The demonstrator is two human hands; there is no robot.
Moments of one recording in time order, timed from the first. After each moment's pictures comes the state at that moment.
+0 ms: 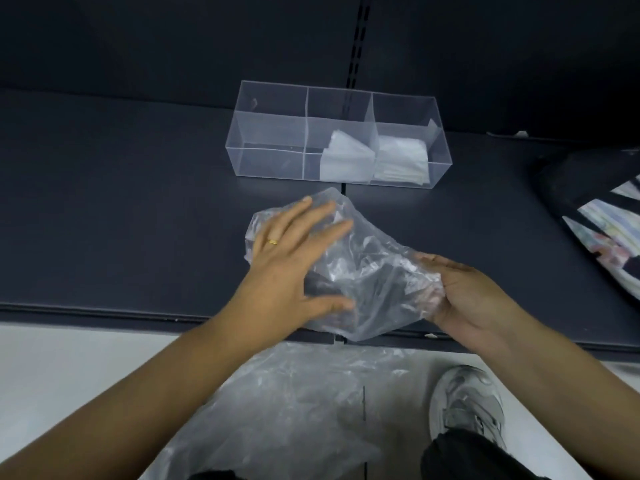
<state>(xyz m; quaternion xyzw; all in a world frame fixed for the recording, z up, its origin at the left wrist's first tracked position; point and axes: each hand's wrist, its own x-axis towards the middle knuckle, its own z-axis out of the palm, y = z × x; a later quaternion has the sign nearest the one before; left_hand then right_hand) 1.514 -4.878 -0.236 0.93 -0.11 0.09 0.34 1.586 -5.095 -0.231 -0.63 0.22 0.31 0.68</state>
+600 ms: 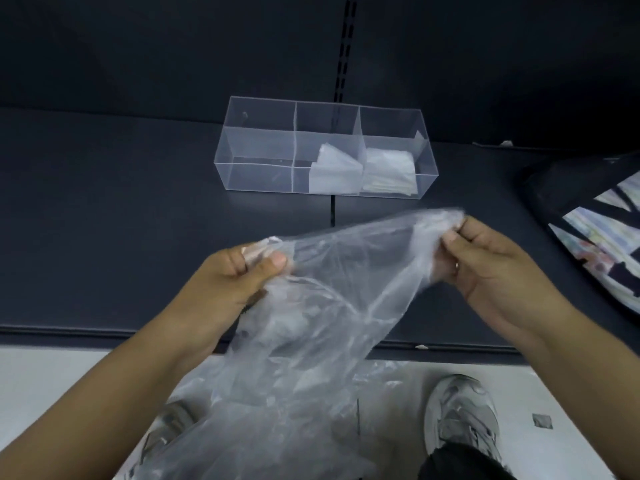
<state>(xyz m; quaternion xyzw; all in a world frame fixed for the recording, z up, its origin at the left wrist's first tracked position) 1.507 -4.854 -0.214 0.69 0.15 -0.08 0.71 1.608 -5.122 -0.203 -0.68 -0.04 0.21 0.70</state>
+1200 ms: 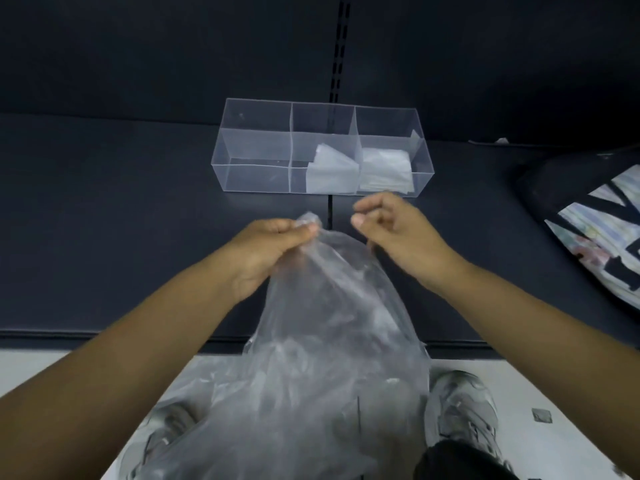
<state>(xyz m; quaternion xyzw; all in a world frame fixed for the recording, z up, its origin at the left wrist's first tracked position) 1.574 -4.865 -0.231 0.64 0.24 -0.16 0.71 1.637 -5.058 -0.222 -0.81 -0.15 0.21 0.53</state>
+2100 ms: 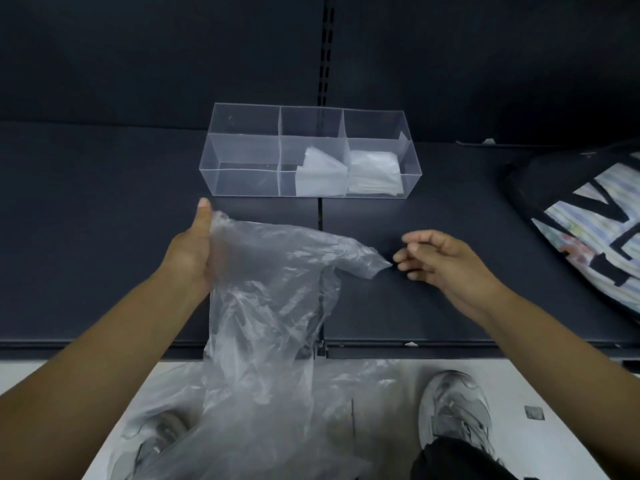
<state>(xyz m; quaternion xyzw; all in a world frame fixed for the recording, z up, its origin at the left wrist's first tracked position) 1.575 -4.804 -0.278 0.55 0.44 0.02 0.71 1.640 -5.135 -0.262 -0.71 0.03 0.25 0.66</state>
